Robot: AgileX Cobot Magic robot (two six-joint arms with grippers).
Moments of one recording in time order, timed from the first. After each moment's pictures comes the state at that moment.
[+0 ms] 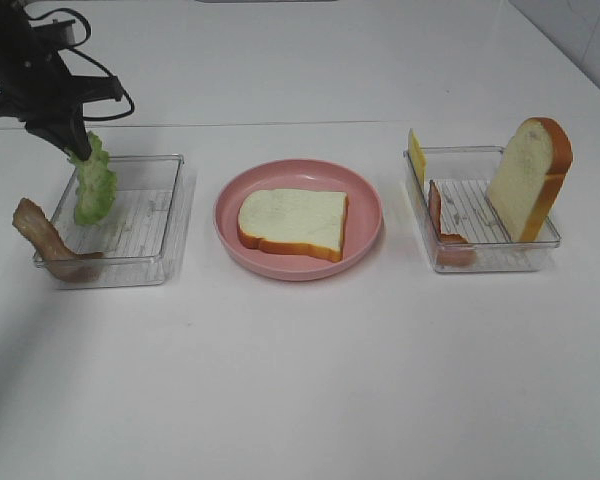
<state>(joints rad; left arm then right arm) -0.05 2.32 -2.05 -0.23 1.17 -0.03 0.05 0.00 -0.50 0.05 1.07 -0.06</state>
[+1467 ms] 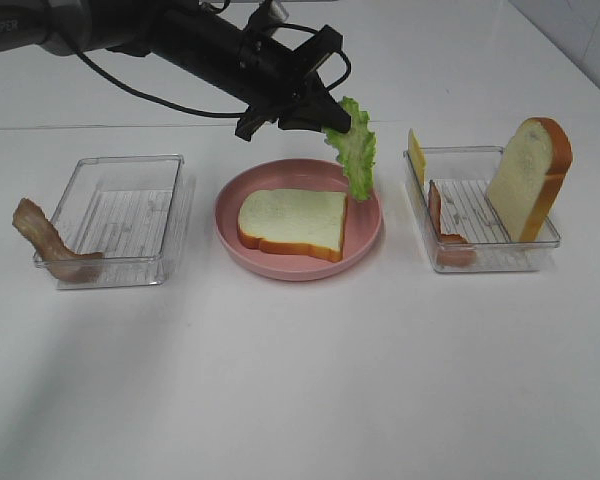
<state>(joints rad) -0.38 2.44 -2.10 -1.05 0.96 0.29 0.05 0.00 -0.50 0.05 1.07 -0.06</state>
